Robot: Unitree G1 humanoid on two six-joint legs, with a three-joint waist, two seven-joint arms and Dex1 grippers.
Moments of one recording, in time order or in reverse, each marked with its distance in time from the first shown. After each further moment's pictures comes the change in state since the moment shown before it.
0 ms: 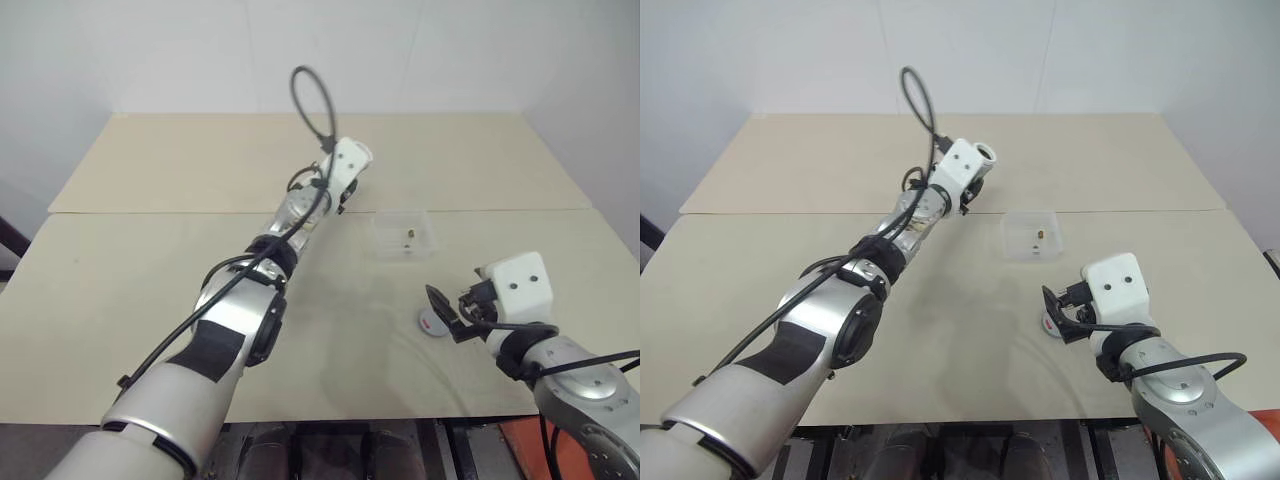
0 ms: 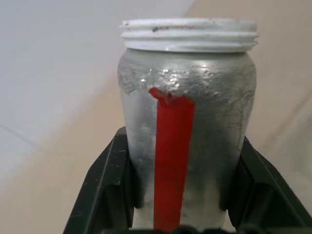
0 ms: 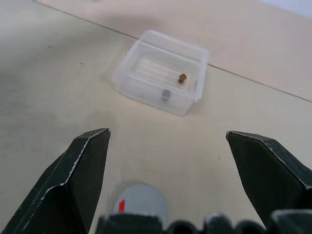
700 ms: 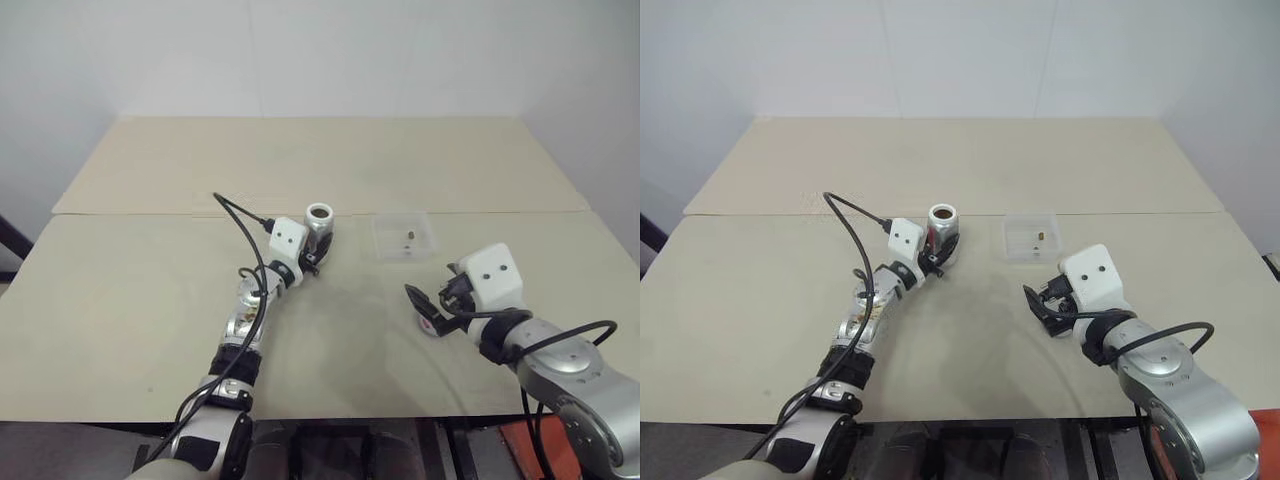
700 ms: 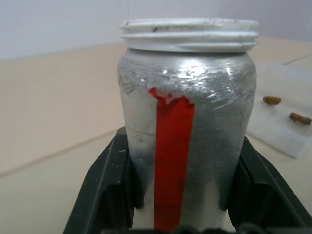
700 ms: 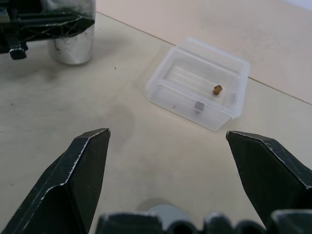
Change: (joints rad) left arm 0.752 0.002 -0.025 -0.868 -0.200 0.052 -0.155; right arm -0.084 -0.003 0.110 0.128 -0.119 -0.051 0.167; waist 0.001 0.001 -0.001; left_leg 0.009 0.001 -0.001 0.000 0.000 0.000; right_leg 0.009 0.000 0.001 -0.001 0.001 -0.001
